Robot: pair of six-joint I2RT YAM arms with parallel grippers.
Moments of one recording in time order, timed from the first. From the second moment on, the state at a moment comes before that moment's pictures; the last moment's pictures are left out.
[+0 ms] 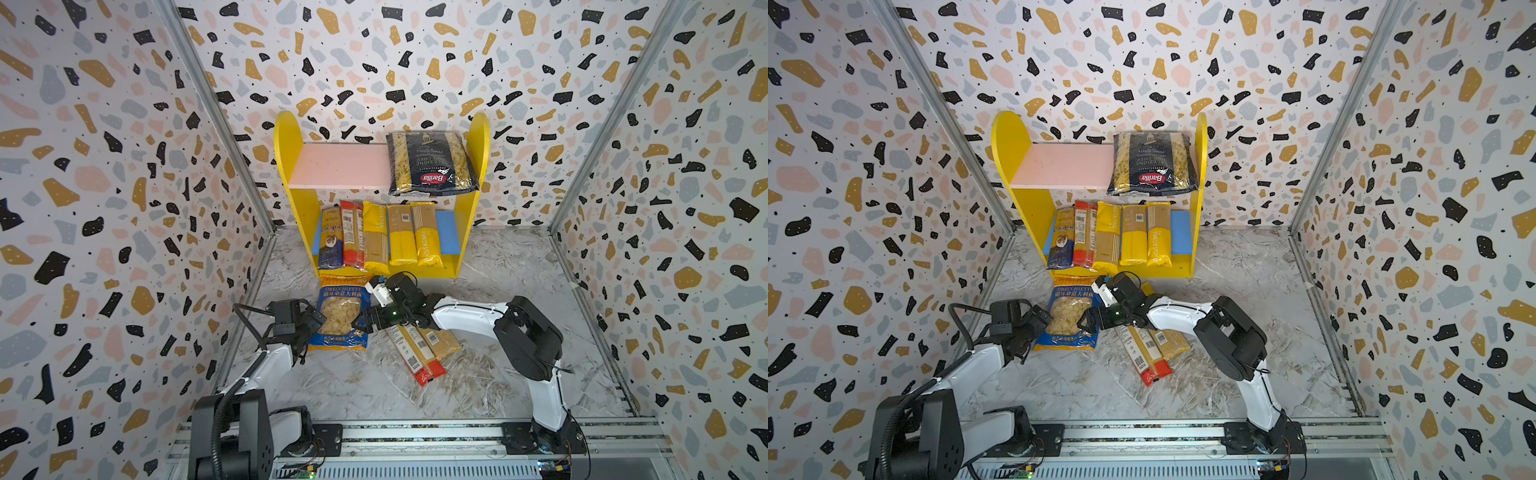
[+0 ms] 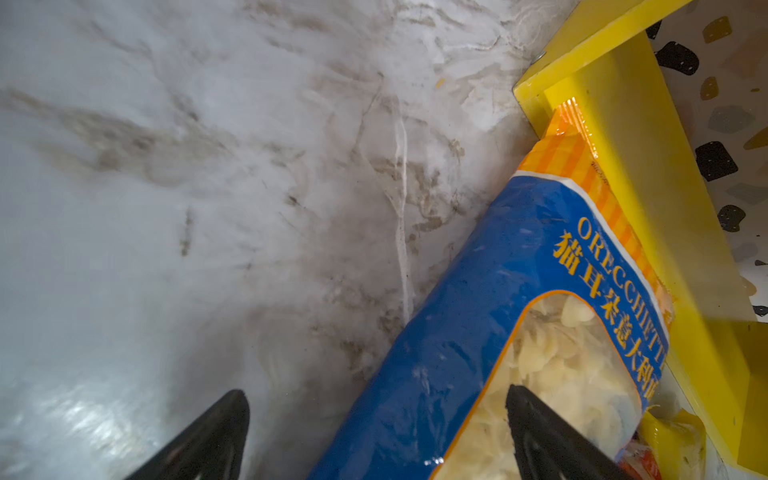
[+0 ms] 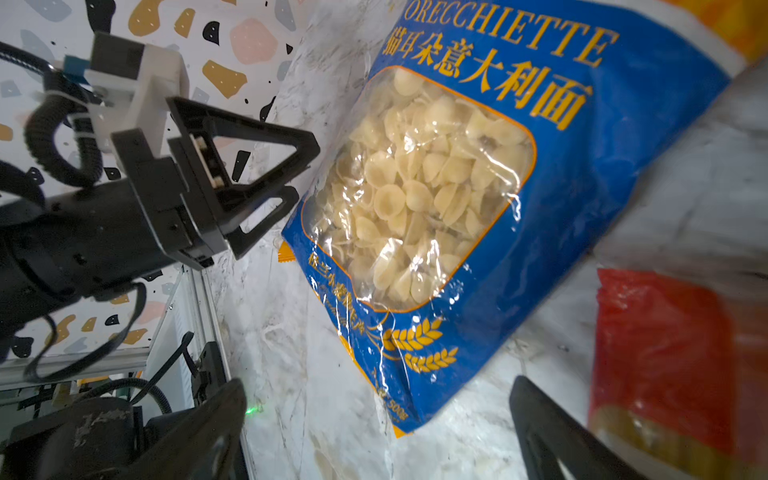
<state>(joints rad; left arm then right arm) 0.13 1.19 0.43 -0.11 0.05 -0.75 0.92 2.05 1.41 -0.04 -0.46 0.54</state>
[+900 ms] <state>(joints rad) 0.16 1.21 0.33 0.07 0.20 -0.75 0.93 2.28 1.61 -0.12 -0.47 0.62</state>
